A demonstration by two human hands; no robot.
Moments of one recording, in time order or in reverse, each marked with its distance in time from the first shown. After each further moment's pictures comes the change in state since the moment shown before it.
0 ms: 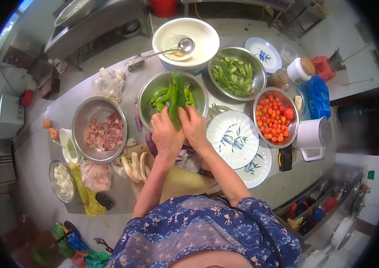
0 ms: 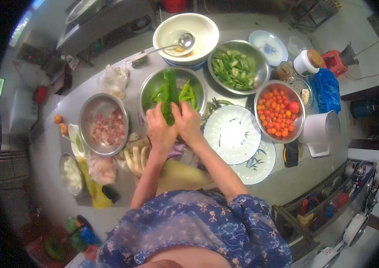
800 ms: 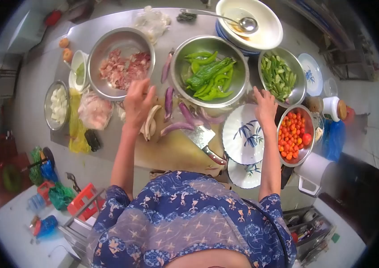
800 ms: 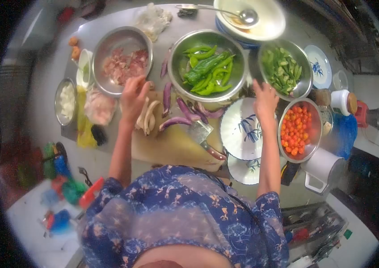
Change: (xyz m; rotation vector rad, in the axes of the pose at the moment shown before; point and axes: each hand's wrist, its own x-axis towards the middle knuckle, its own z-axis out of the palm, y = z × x) left_hand -0.043 -0.127 -0.080 -0.062 0.085 -0.205; right_hand 0.063 0.132 -0.119 -1.031 -0.393 -0.545
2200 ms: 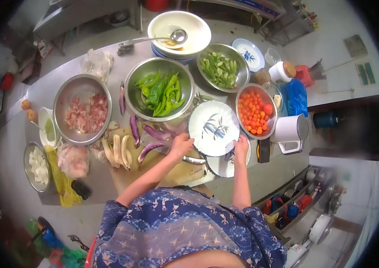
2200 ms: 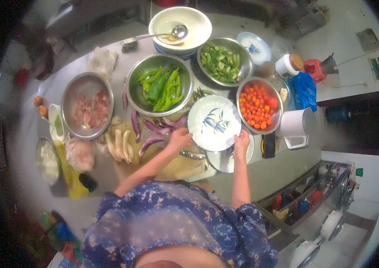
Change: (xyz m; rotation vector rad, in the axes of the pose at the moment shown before) left_hand -0.128 0.082 0.174 -0.829 -0.877 -0.689; right_hand -0.218 -0.013 -0.025 1.139 0.292 1.327
